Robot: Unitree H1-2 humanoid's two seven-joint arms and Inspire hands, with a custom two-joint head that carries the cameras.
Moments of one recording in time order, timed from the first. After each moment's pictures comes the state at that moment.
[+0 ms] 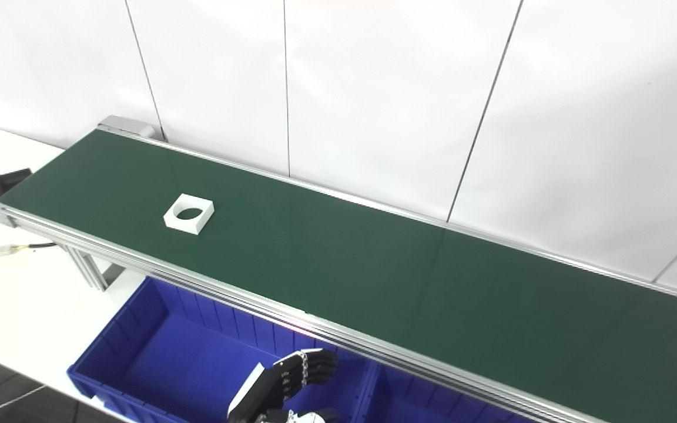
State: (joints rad) left arm 0.22 -0.04 -0.10 0.24 0.00 -0.41 -0.09; right arm 0.18 -0.16 0.11 0.27 -0.04 -0.42 0.06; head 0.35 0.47
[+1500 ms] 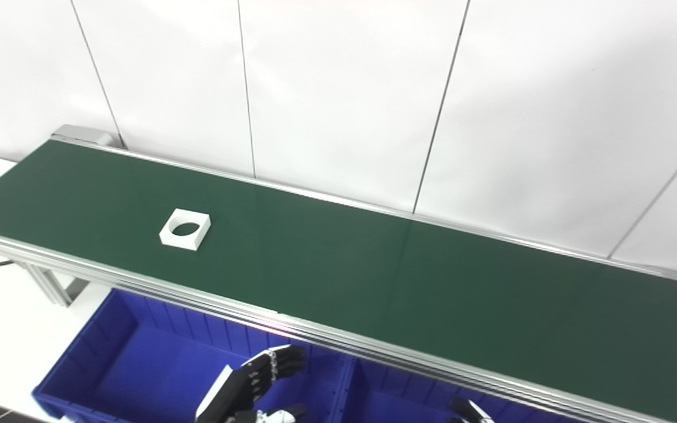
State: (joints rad) left arm 0.23 0.00 -0.09 0.23 -0.03 -0.42 -0.13; right arm 0.19 -0.14 0.15 0.21 -0.11 -0.42 0.01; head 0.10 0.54
